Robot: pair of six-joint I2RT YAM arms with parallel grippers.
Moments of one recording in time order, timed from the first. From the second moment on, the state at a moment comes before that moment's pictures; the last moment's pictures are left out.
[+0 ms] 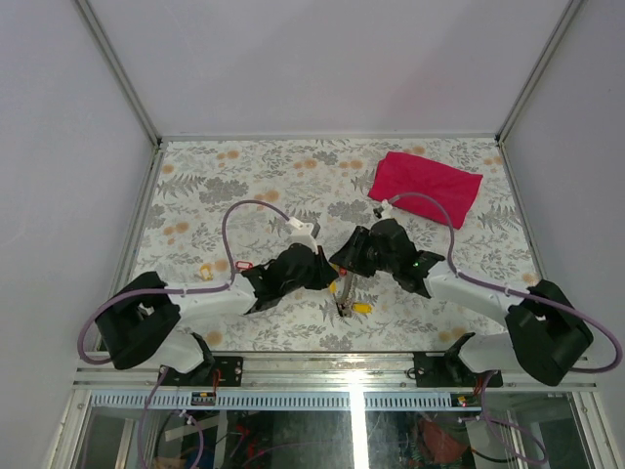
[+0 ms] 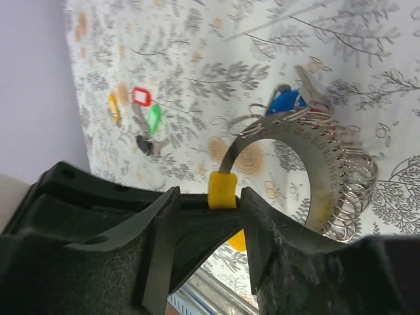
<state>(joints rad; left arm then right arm) -0.94 1.45 0.61 0.29 -0.12 -0.82 0.71 1.36 0.65 0.05 -0.12 1.06</state>
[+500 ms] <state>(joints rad) -0.94 1.25 0.86 -0.19 -0.11 -0.53 0.71 0.84 0.66 -0.16 0.03 0.67</state>
